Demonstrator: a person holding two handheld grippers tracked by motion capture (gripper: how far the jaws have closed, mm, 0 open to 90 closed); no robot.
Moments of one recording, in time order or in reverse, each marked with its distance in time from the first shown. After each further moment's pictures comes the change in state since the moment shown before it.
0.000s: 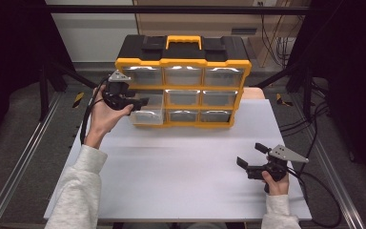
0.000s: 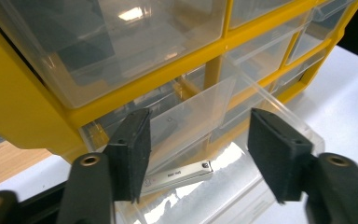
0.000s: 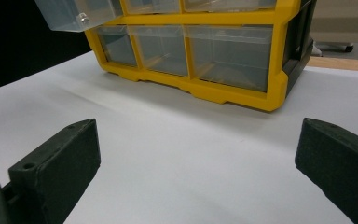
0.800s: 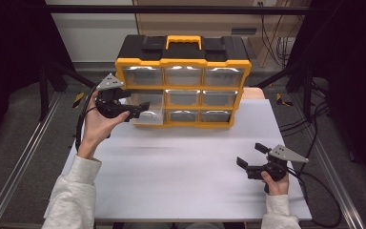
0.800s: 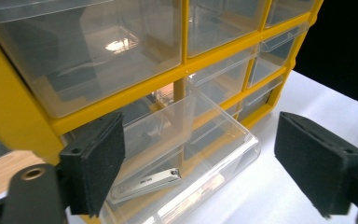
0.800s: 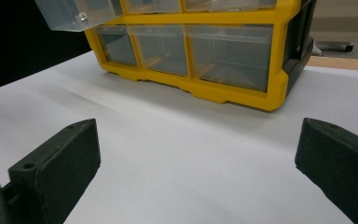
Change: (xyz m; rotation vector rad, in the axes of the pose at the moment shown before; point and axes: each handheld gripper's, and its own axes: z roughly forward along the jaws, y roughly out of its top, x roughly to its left) left arm -0.014 -0.011 -0.027 -0.133 -0.051 0.002; right arm 0.000 0.000 0.000 0.003 0.001 0.005
